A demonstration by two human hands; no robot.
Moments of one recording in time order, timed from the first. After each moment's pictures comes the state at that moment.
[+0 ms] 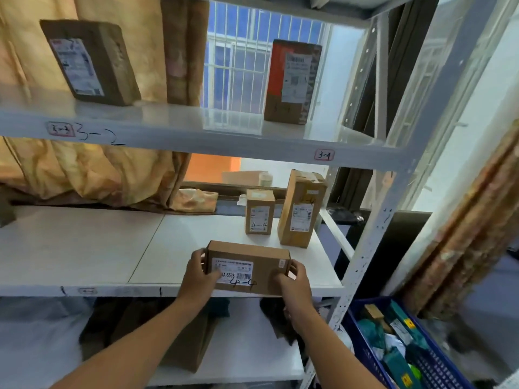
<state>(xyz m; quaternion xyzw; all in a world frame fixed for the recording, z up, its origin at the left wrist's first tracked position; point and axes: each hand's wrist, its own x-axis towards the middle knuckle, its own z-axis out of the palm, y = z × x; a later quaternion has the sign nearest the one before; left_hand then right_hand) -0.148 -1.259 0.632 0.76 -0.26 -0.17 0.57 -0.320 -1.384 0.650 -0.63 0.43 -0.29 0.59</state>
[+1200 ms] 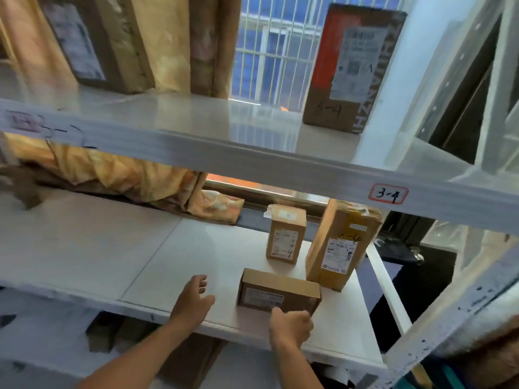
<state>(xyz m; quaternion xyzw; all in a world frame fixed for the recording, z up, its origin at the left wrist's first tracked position) -0.061 -1.347 0.572 0.86 -0.17 -0.20 0.44 -0.194 -1.495 0.566 -0.58 0.63 -0.18 0.49</state>
